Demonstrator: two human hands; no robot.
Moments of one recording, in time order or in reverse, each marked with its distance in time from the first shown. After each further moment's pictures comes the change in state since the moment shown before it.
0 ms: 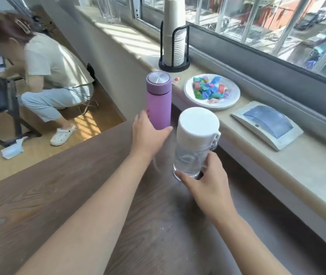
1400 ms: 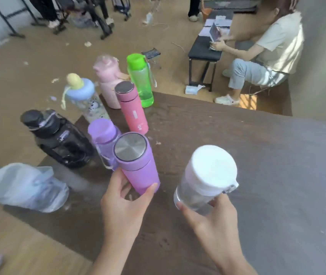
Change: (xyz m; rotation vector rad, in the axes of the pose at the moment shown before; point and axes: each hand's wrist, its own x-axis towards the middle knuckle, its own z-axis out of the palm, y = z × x) left_hand -0.498 -0.211 -0.379 -0.298 1.022 -0.461; right_hand -0.391 -0.139 0.204 0.093 -0.928 -0.250
